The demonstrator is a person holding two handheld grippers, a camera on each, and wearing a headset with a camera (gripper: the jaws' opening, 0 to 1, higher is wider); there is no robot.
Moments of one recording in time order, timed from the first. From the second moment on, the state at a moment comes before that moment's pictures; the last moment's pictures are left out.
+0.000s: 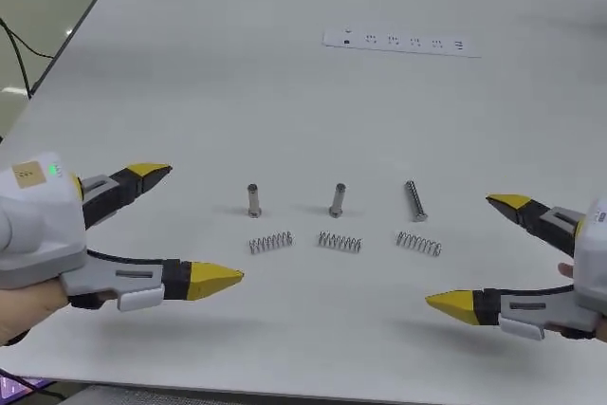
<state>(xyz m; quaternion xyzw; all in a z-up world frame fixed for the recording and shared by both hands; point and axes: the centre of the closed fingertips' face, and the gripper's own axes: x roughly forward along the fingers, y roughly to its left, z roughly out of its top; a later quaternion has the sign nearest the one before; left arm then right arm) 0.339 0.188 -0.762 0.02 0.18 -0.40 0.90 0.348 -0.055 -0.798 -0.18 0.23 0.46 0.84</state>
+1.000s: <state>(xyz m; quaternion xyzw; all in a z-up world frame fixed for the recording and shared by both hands) 0.336 0.183 -0.768 0.01 0.19 -0.41 0.89 0.380 -0.040 -0.791 -0.14 0.27 0.46 0.84</state>
